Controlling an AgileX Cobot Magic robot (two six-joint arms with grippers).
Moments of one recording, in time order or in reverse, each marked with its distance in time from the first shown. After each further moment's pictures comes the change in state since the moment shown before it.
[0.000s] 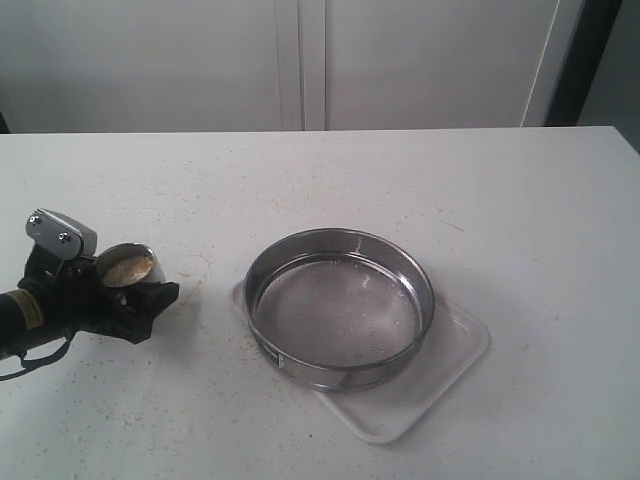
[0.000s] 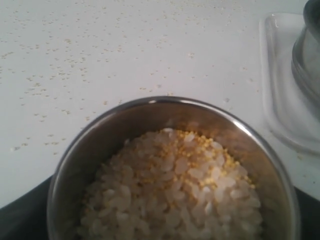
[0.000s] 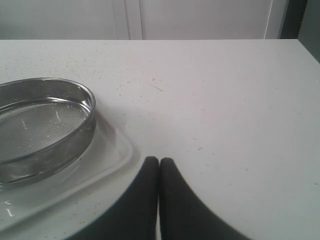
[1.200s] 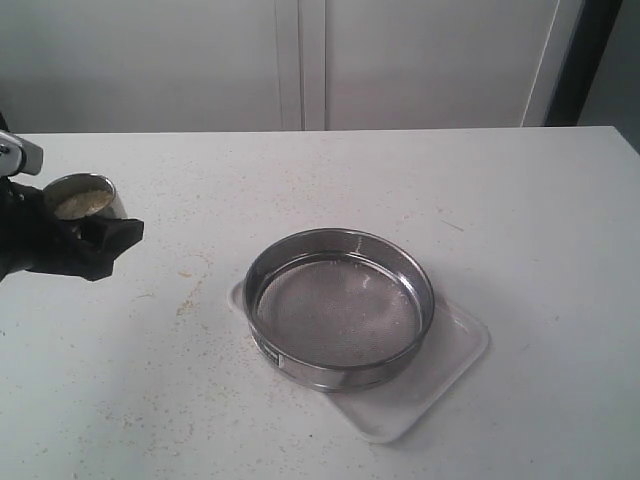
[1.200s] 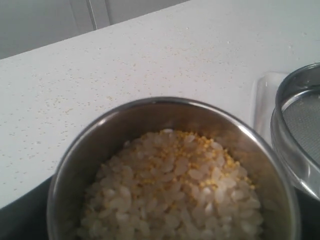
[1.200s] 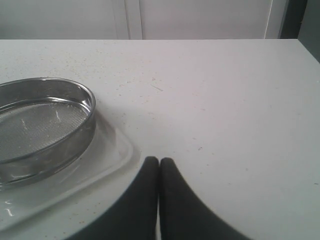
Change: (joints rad) left arm 0.000 -0.499 0.002 0.235 0.399 -0.386; right arm 0.000 0.000 0.000 0.000 0.001 0.000
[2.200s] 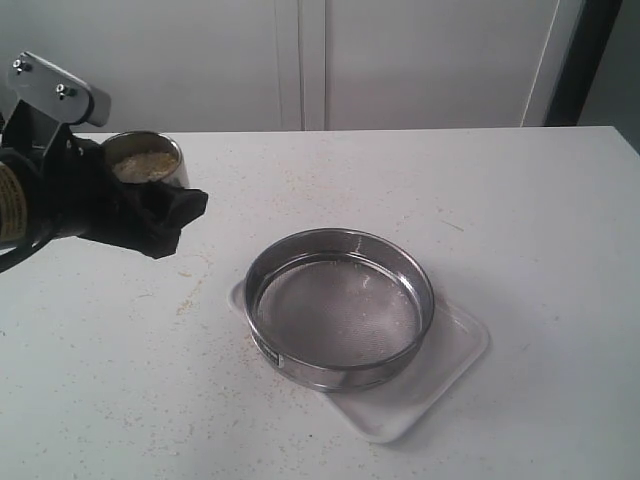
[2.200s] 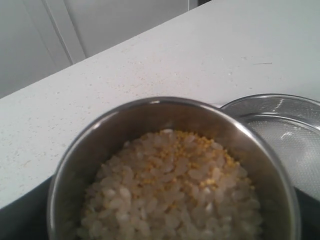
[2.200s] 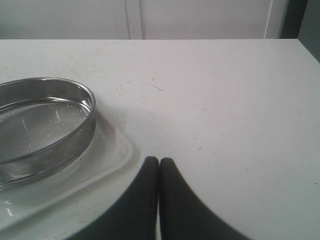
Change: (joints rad) left arm -0.358 -0.192 -0.126 0.101 0.374 -0.226; right arm 0.000 0.000 0.000 0.000 0.000 0.000
